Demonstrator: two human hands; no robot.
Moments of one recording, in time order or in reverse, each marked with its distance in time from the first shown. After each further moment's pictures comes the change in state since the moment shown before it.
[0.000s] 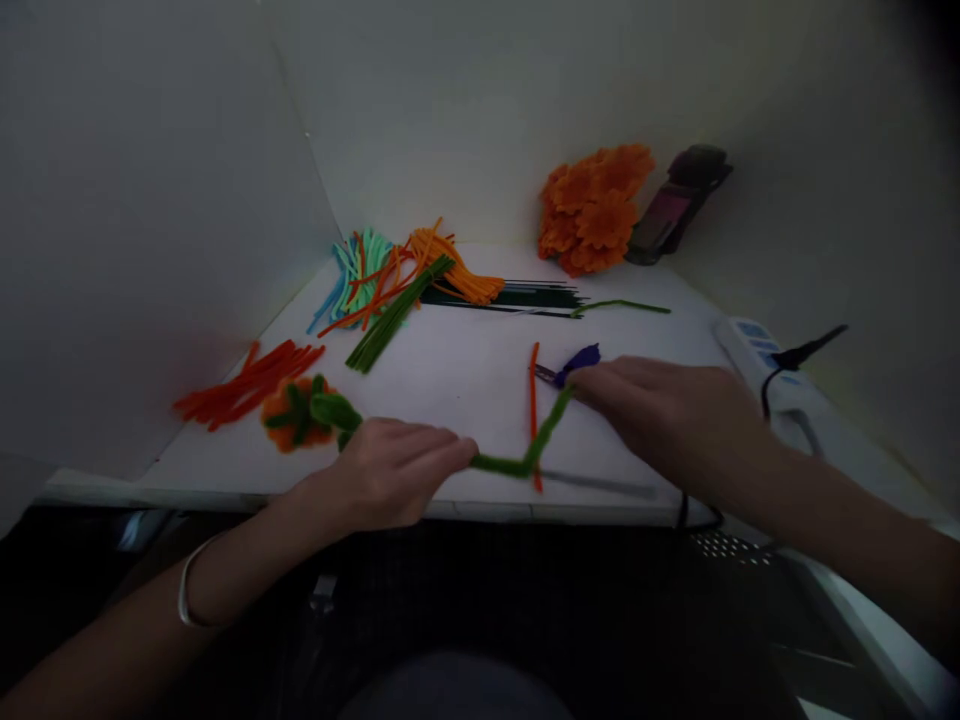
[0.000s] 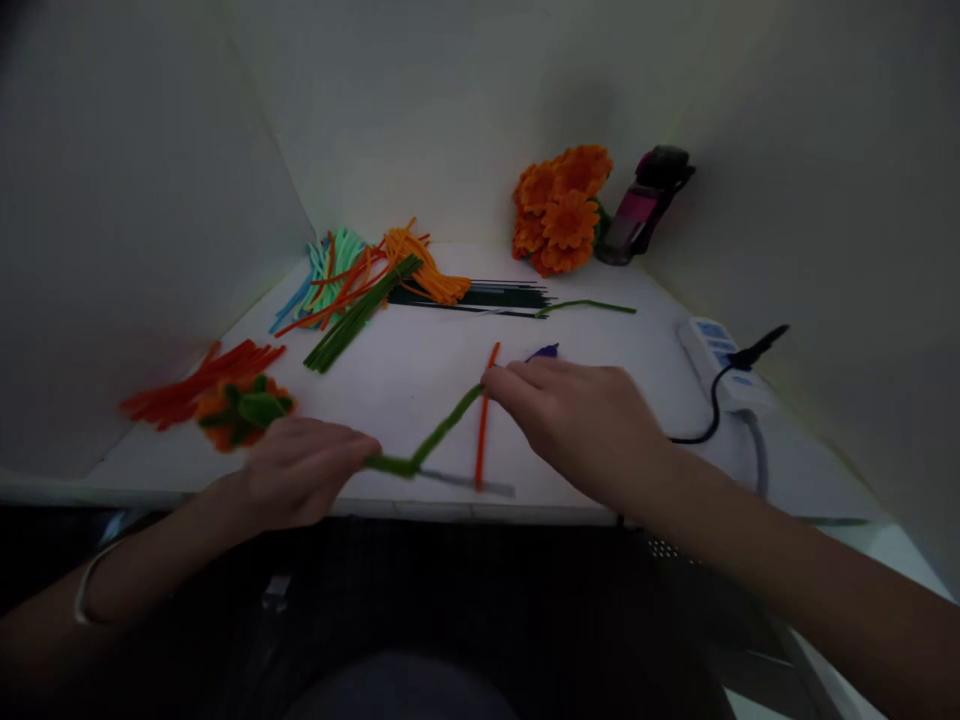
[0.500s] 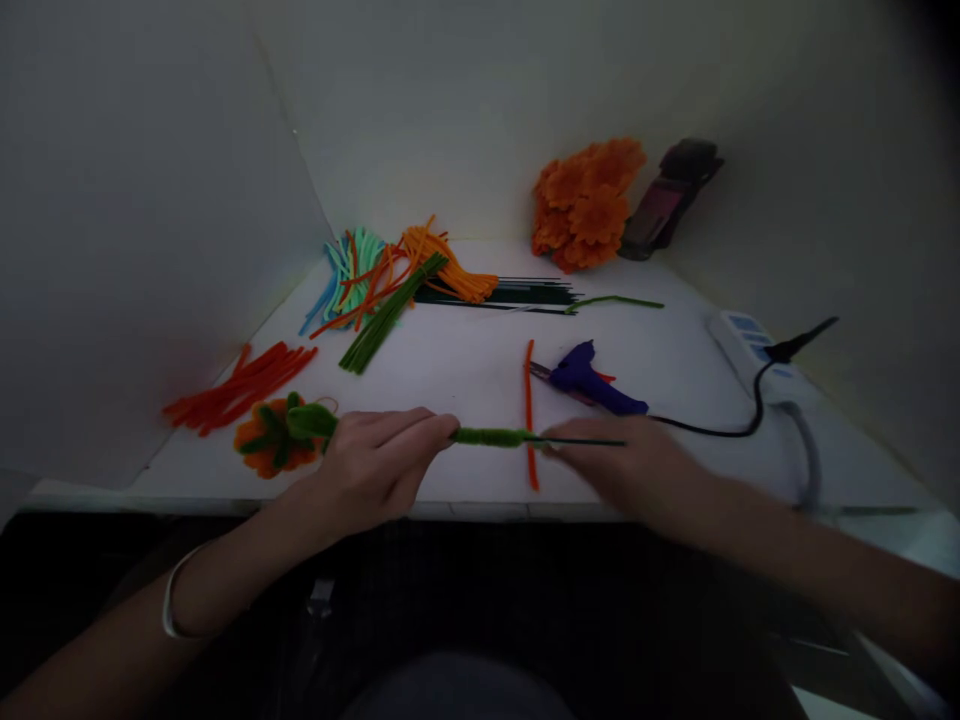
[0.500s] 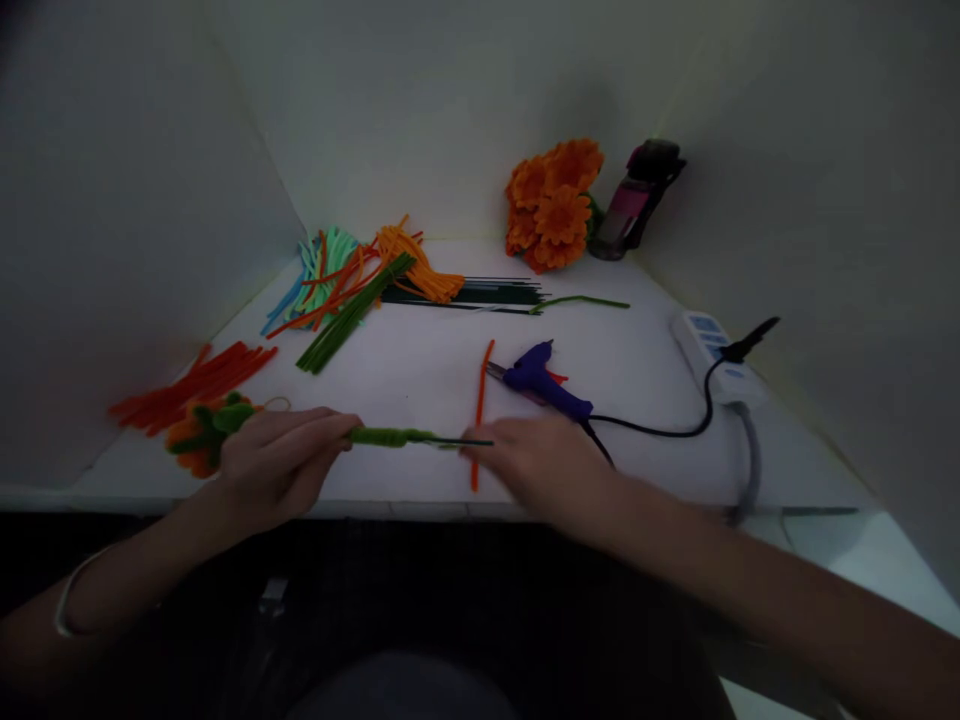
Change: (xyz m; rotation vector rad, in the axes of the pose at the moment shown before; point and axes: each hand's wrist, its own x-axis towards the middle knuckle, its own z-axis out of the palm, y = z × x) left_hand 0.001 0.004 -0.002 -0.021 0.021 -0.198; right_hand -0.011 -0.007 0.016 0.368 -0.128 -0.081
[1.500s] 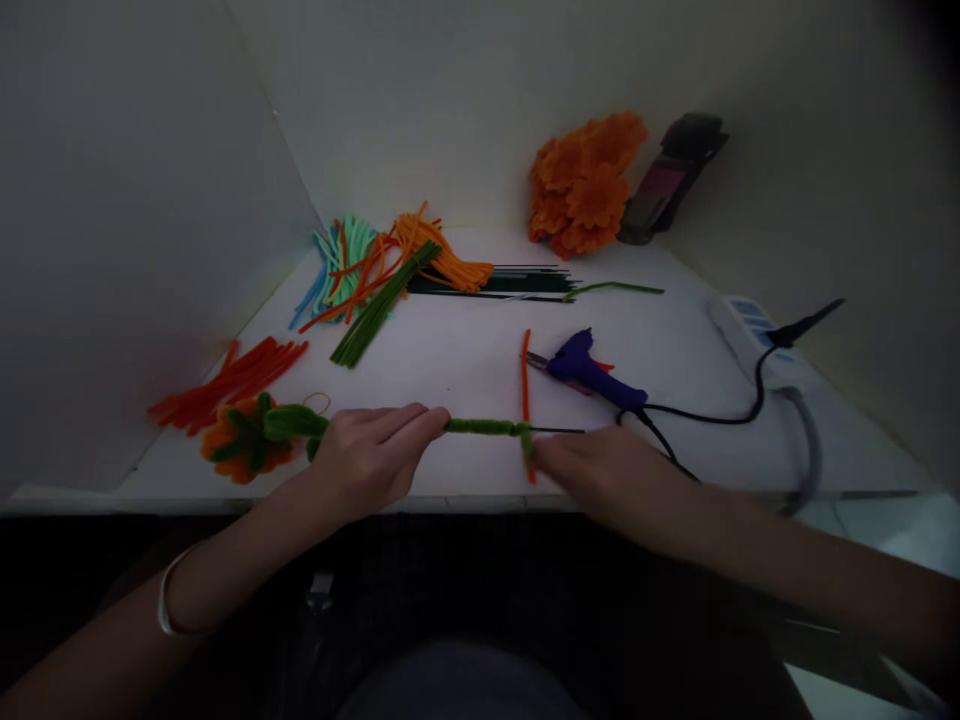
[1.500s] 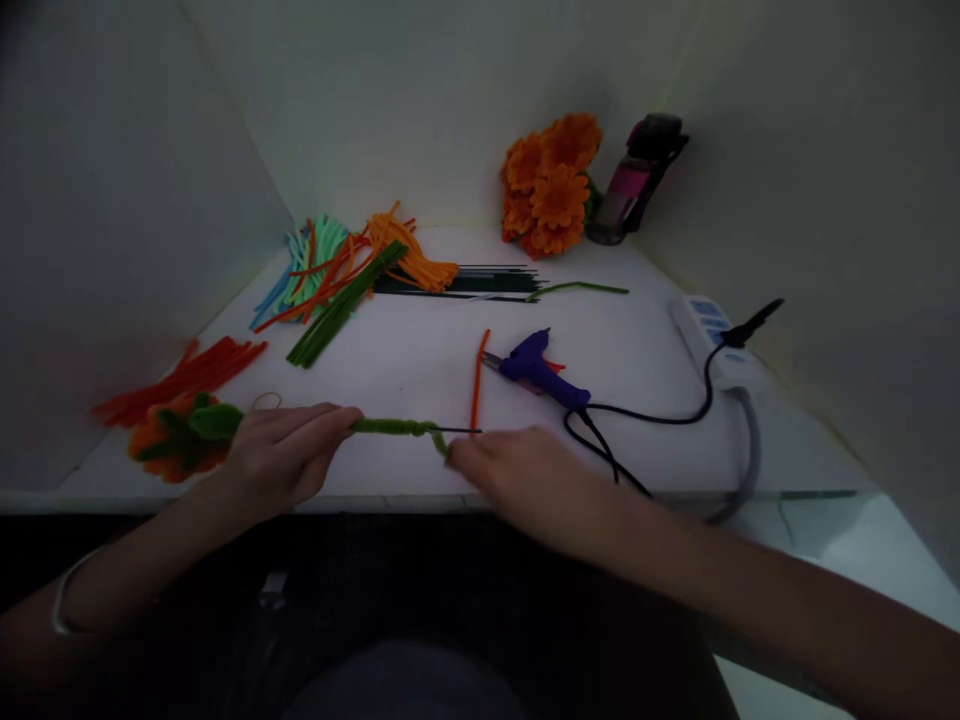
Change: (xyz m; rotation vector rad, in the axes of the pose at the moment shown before) left_hand -0.005 -0.006 0.012 0.120 -0.054 0.056; right_hand 0.000 -0.002 0.015 0.015 -0.175 0.034
